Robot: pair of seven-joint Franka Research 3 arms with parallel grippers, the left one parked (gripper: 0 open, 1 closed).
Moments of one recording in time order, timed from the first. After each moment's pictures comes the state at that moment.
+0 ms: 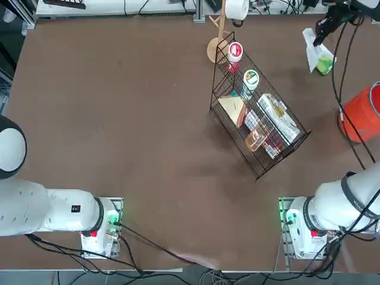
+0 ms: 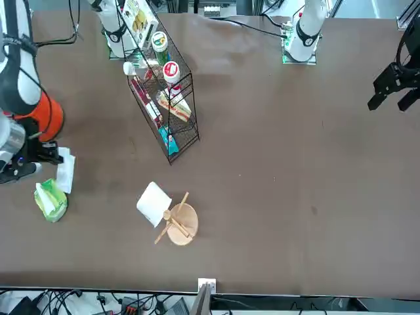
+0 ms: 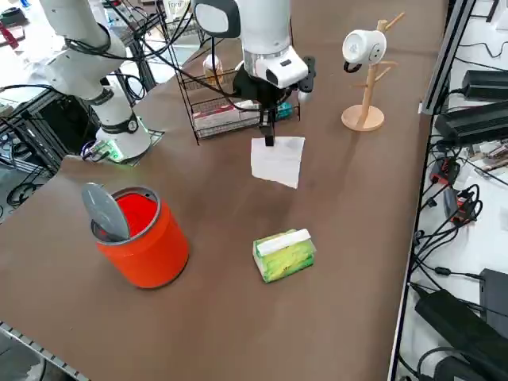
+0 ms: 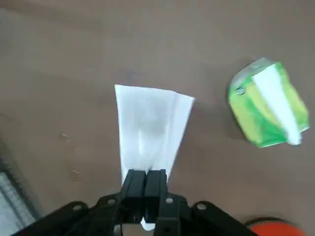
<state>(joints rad) -0.16 0.27 0.07 -1.73 0.01 1.94 -0.31</state>
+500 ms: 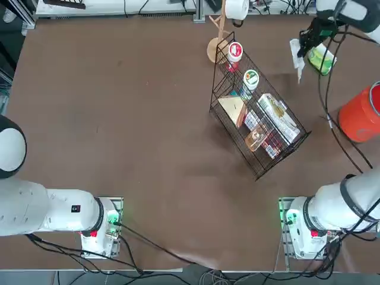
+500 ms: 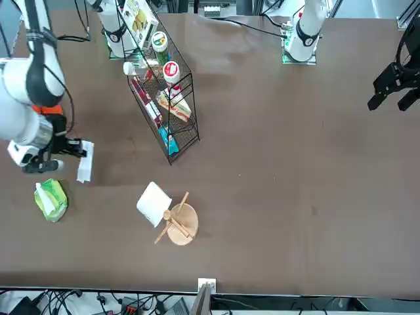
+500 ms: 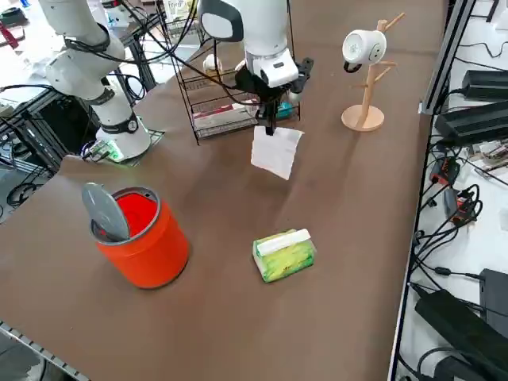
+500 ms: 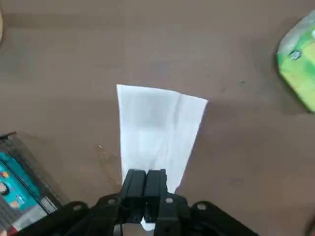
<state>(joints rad) -0.08 0.20 0.07 -1.93 0.08 2.08 -0.06</state>
